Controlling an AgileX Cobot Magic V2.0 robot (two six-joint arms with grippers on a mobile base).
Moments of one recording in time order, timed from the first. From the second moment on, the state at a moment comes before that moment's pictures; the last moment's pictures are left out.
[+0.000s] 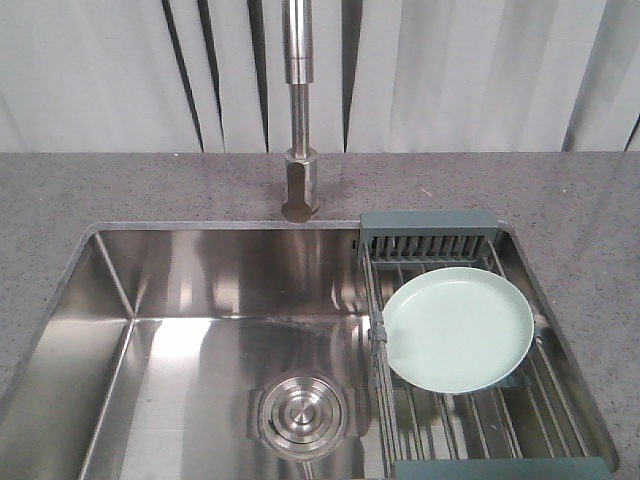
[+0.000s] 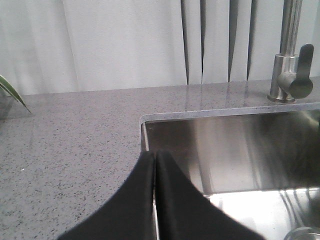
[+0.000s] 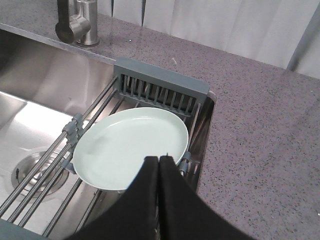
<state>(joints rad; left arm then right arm) -0.01 -0.01 0.03 -0.06 0.10 0.02 0.14 0.44 -0.51 0.15 0.57 -0.34</state>
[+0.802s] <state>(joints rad) -0.01 -0.01 0.03 -0.06 0.10 0.02 0.14 0.09 -0.04 0.15 0.36 -0.35</state>
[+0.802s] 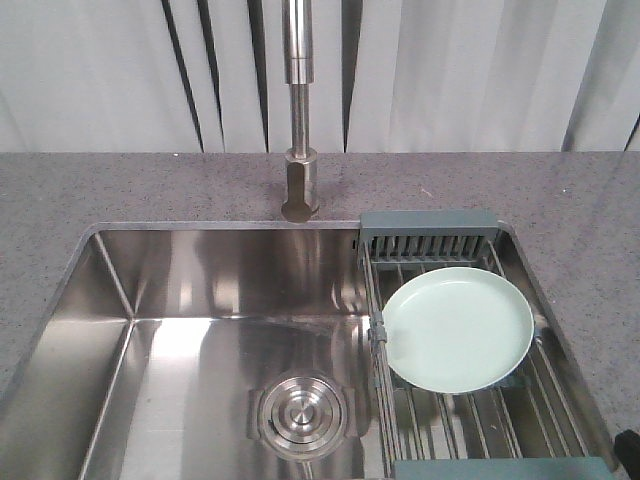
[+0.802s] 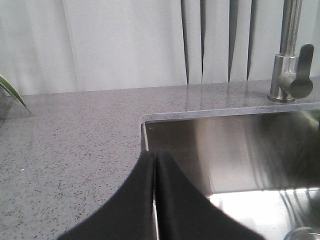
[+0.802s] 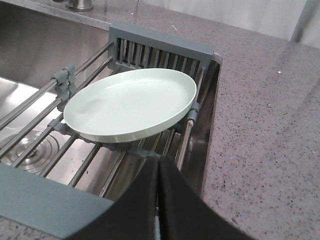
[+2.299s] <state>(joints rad) -0.01 -0.01 0.03 -0.06 0.10 0.02 0.00 -0.01 0.03 0.15 0.00 -0.17</state>
